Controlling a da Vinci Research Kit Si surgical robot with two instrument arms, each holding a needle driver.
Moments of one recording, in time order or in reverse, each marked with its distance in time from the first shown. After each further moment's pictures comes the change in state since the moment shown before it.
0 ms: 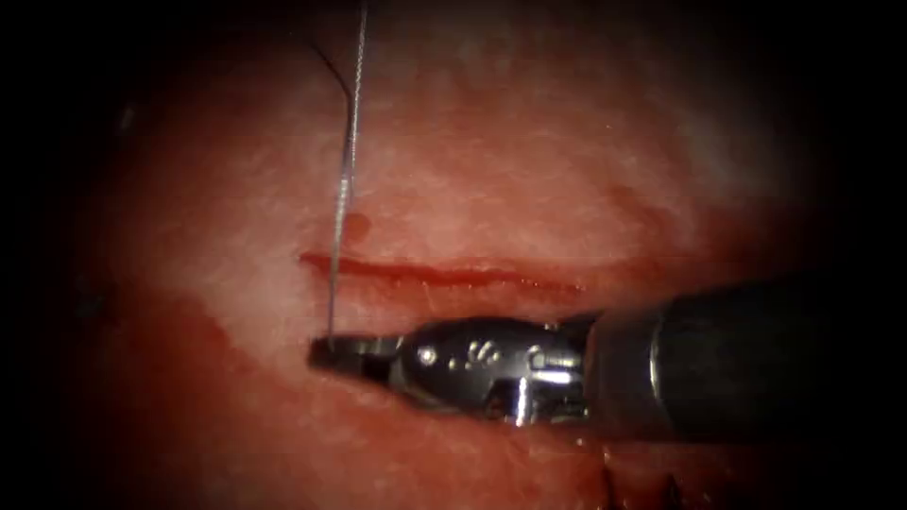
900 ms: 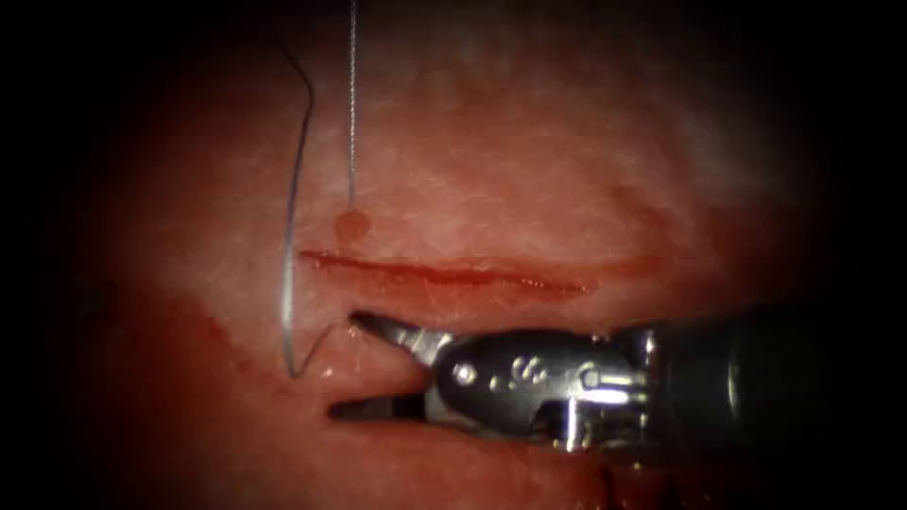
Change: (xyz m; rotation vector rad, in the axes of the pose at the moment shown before) right arm 0.000 0.001 -0.002 -0.080 -0.001 -0.044; left arm -0.001 -0.003 -0.002 0.038 0.024 -0.020
